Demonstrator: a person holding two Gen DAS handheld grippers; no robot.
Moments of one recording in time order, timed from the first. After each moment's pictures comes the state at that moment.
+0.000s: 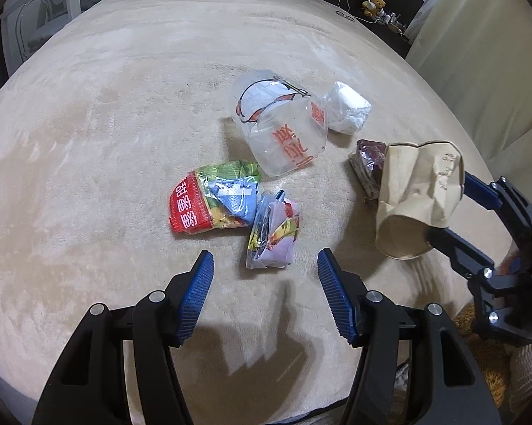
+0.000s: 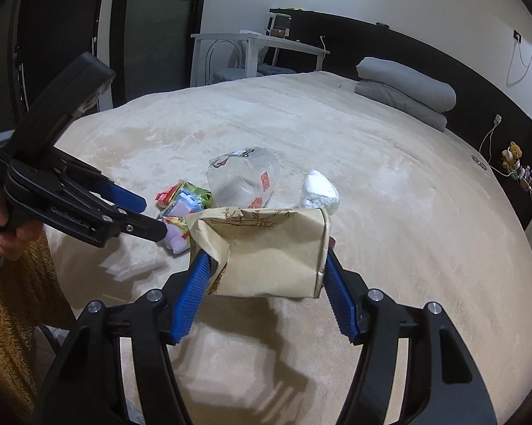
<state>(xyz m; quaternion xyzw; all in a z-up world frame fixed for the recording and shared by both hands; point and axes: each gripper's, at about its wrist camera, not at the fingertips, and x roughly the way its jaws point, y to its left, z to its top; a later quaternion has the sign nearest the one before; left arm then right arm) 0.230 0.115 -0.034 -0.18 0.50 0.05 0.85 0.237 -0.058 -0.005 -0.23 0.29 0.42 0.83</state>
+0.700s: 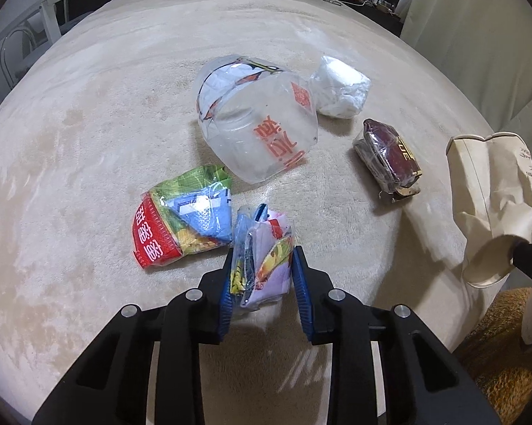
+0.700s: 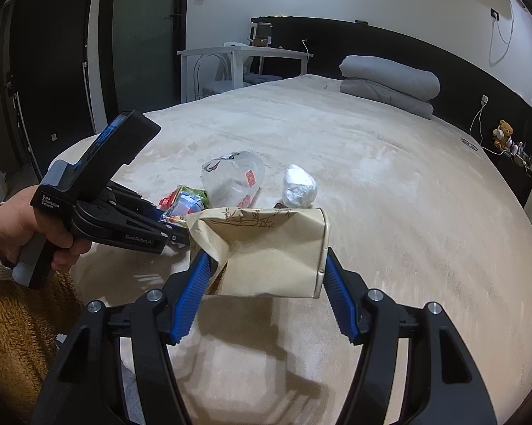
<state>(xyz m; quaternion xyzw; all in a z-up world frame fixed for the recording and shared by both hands) 0.265 0.092 -0.062 -0.12 0.50 0.05 0.85 0.222 -0.099 0.011 -0.19 0.29 0.41 0.85</state>
